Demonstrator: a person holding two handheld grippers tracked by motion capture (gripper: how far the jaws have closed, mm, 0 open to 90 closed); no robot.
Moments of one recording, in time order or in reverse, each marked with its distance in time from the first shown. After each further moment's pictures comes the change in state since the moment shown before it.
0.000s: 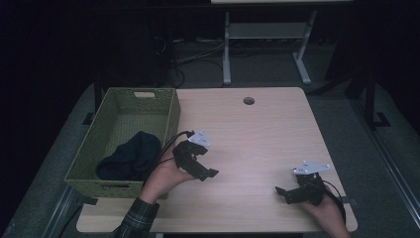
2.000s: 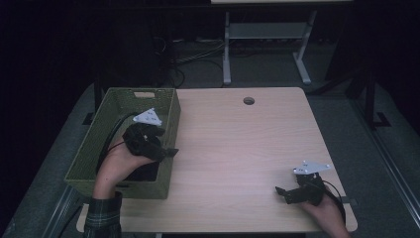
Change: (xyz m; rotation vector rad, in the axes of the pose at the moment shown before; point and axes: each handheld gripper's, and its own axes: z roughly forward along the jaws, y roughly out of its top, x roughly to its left) left arm 0.038 -0.032 -0.112 -0.059 0.176 -0.105; right arm 0.000 0.000 0.000 -0.003 -0.002 -0.006
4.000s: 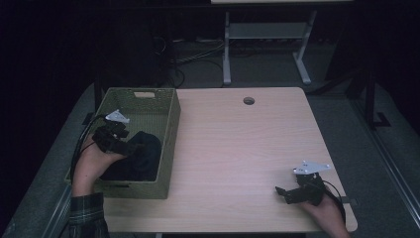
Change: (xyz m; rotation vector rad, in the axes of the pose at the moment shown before) left arm 0.066 -0.064 -0.015 0.136 0.214 -0.191; right arm 0.000 0.000 0.000 0.001 0.000 -0.002
